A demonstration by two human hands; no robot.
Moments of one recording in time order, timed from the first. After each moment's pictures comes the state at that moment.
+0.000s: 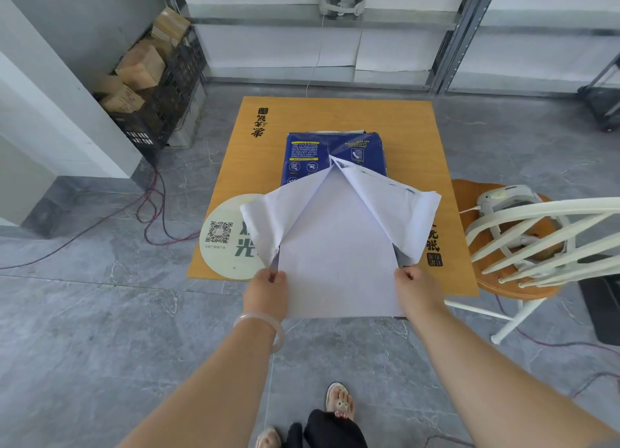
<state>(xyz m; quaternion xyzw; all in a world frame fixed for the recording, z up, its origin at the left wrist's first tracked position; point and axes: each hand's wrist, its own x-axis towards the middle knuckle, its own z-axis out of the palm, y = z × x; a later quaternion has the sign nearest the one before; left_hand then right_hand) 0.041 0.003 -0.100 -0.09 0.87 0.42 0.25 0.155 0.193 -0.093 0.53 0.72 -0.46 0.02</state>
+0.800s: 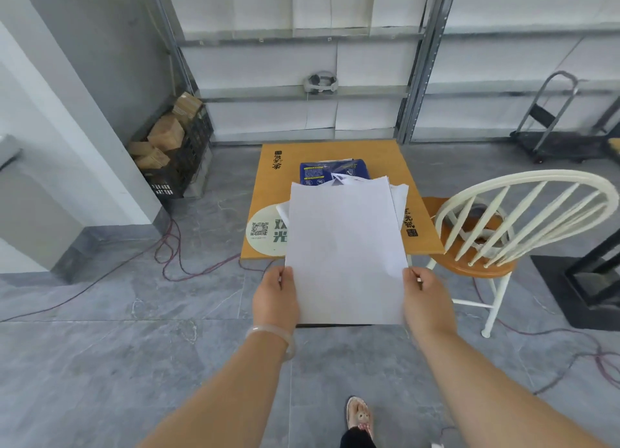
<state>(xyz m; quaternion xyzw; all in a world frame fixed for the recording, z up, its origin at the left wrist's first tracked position) 0.172 -0.140 0.014 0.03 0.85 0.51 0.14 0.300 0.024 0.014 0.48 0.72 -0.45 -0.19</state>
